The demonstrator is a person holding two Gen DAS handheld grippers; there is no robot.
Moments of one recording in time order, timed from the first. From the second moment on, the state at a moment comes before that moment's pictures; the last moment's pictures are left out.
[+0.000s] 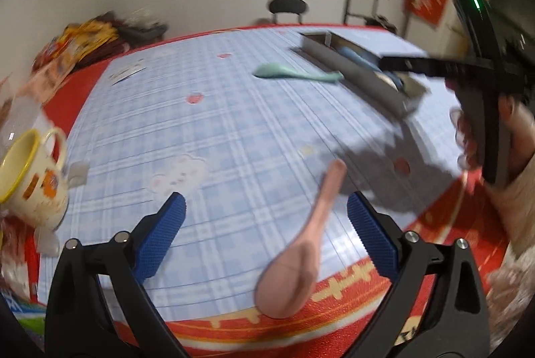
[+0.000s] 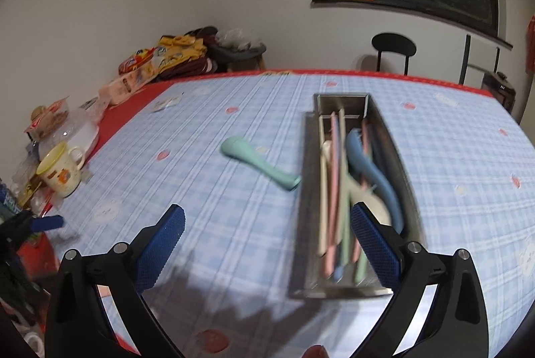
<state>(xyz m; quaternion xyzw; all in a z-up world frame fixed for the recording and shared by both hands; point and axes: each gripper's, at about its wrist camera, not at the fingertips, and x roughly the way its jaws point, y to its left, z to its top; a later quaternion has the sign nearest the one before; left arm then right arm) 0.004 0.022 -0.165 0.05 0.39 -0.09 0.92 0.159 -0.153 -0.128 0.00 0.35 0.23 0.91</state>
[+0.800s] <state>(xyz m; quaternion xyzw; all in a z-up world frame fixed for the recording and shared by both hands) -0.002 0.015 -0.196 0.10 0.44 -0.12 0.88 0.124 -0.134 -0.146 0.00 0.38 0.26 0.89</state>
